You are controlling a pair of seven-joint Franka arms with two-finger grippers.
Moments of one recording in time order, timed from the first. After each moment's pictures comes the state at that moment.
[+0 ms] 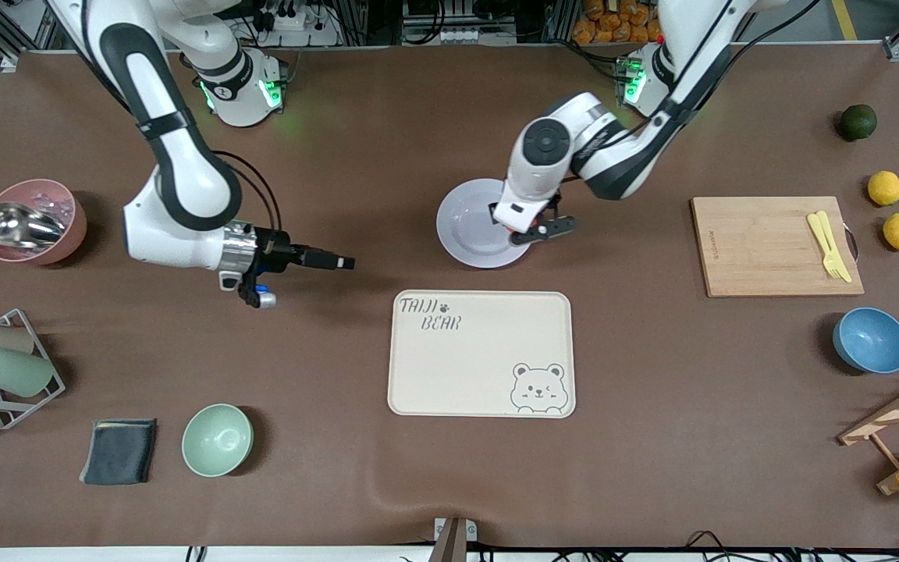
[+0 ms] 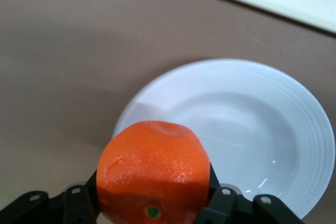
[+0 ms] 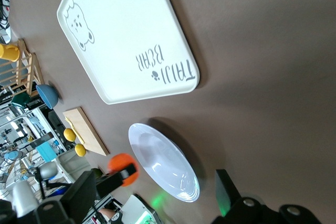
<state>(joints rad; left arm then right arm) -0.12 0.44 -0.70 -2.11 0.23 2.32 -1.26 0.28 0.27 0.03 -2.15 1.19 2.16 -0.16</state>
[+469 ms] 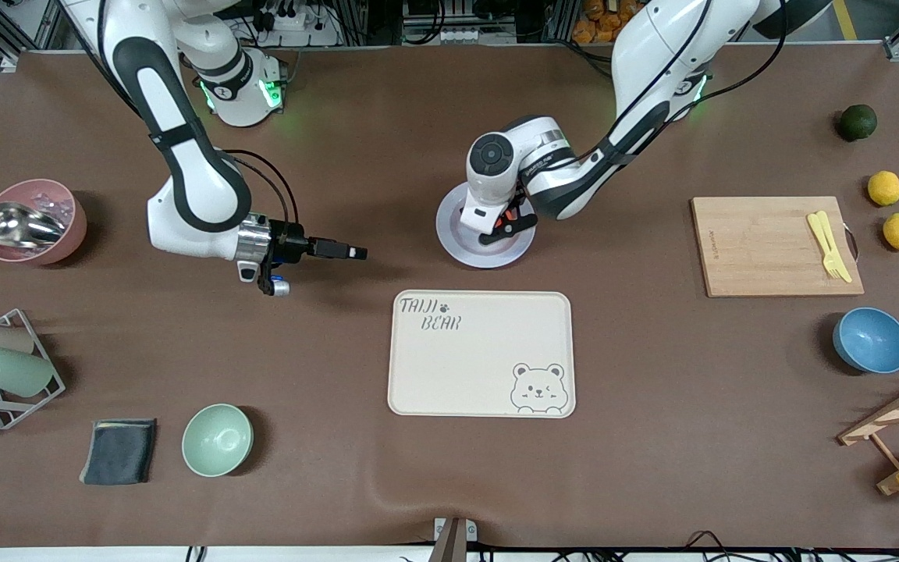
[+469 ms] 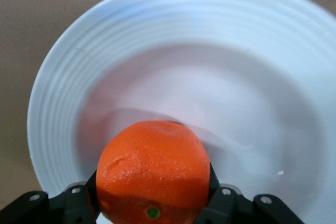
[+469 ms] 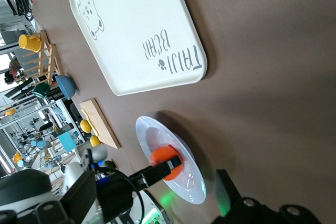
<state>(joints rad) -0.21 0.65 -0.69 -2.00 0.39 2.32 -1.52 0.30 0.28 0.03 -2.23 1.38 2.17 -0.35</state>
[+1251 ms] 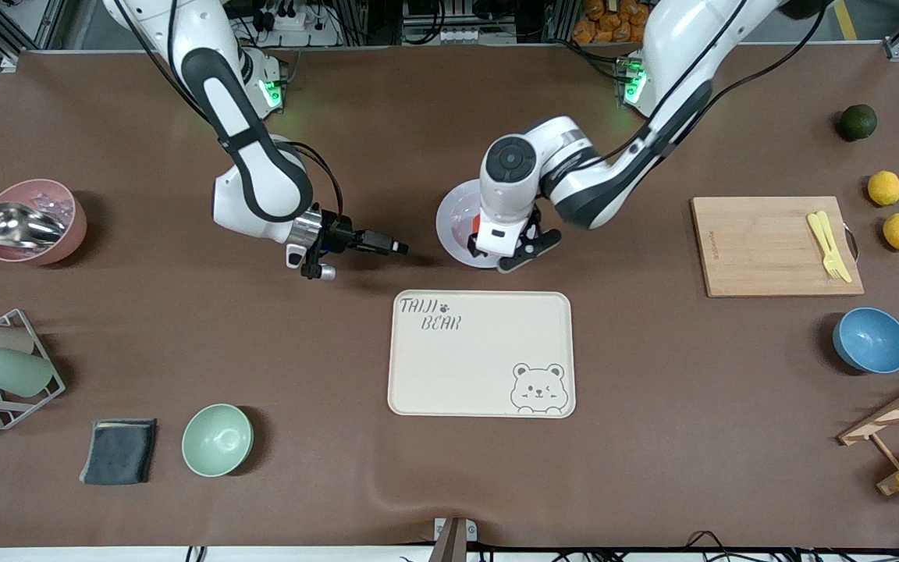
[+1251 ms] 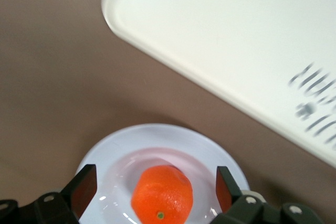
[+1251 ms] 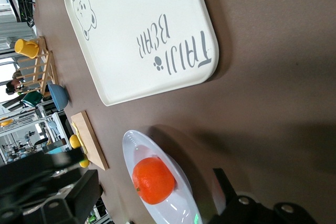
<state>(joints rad) -0.07 0.49 -0.75 -1.88 0.40 2.16 -1.52 0.51 0.37 0.03 -2.24 1.73 2.38 -0.63</state>
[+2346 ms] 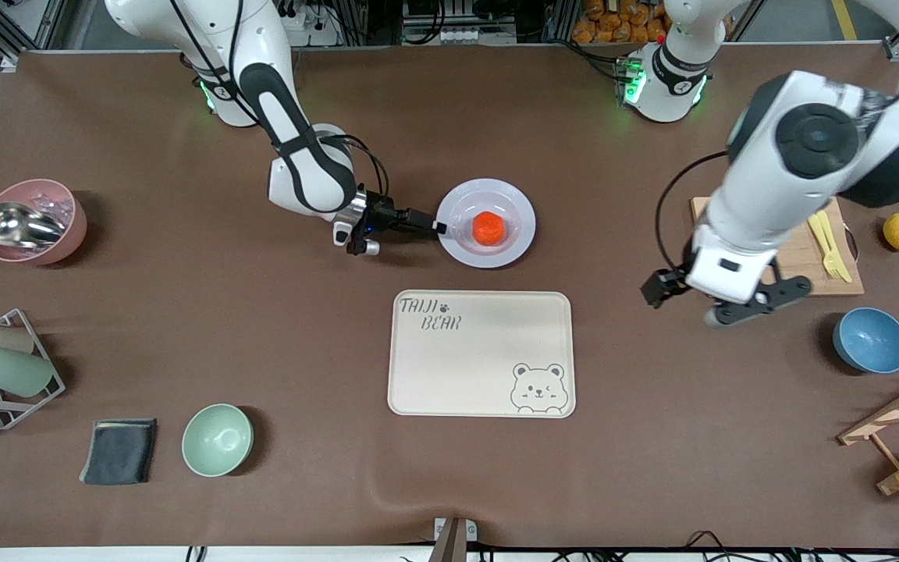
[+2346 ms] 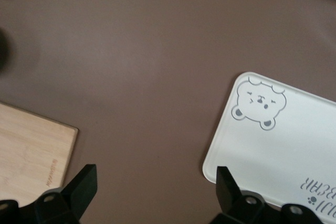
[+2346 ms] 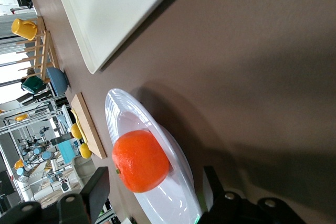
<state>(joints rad) 0.54 0.35 -0.97 -1.60 0.39 1.86 -0.81 0.71 0.46 0.03 -2.24 2.07 2.40 -0.82</state>
